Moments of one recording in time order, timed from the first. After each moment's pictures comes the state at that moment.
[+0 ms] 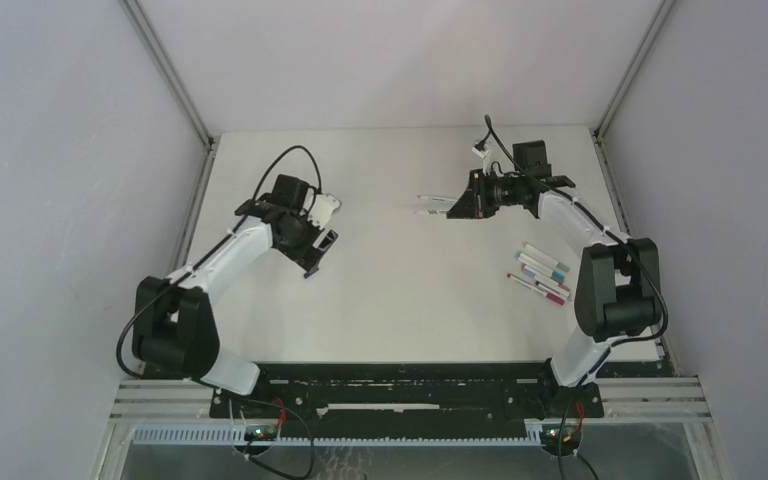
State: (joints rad) left arm -0.30 1.52 1.10 -0.75 0.01 0.35; right arm 0.14 1.67 1.24 -0.40 -0.90 0.04
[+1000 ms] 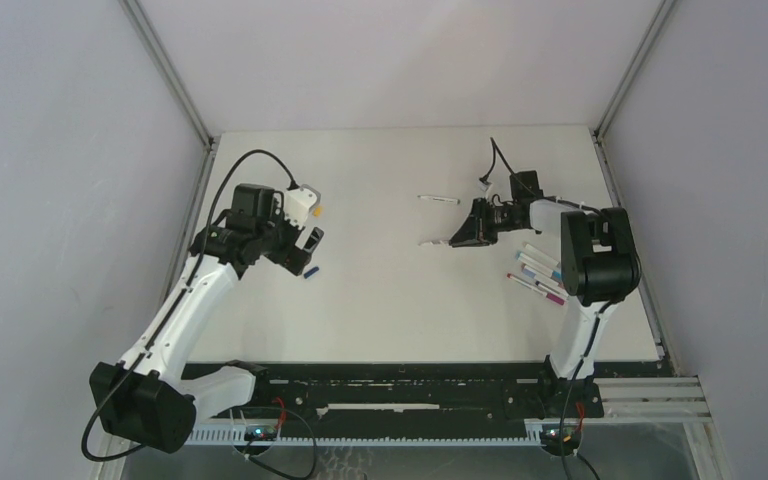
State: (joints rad) left arm -0.26 1.13 1.03 -0.76 0.09 0.35; right arm 0.08 1.93 1.14 -0.30 -0.98 0.25
